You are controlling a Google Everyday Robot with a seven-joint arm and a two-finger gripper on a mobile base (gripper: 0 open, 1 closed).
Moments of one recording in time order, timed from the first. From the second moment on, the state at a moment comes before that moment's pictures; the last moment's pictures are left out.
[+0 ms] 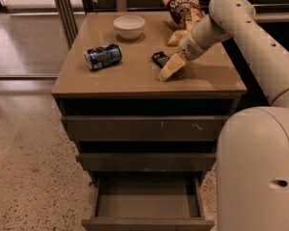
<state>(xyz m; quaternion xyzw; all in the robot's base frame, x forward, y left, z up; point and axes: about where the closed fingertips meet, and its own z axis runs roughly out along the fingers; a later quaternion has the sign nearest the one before) 0.753 -0.103 0.797 -0.50 0.80 0.19 0.26</state>
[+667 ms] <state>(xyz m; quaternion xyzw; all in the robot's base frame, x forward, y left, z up) 0.753 -0.103 0.805 -0.50 0.80 0.19 0.26</state>
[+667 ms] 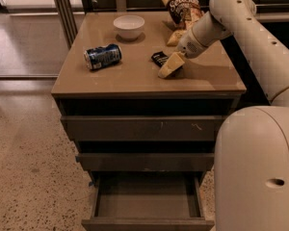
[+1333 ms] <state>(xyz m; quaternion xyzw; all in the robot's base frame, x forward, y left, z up) 0.752 -0.103 0.817 -0.50 0.80 0.19 0.26</state>
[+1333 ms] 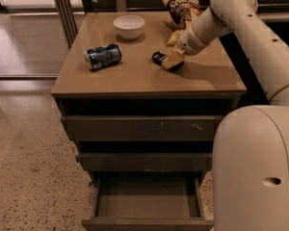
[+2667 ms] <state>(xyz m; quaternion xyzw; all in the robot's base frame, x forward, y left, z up) 0.654 -0.088 0.917 -0.55 0.72 0.23 0.35</state>
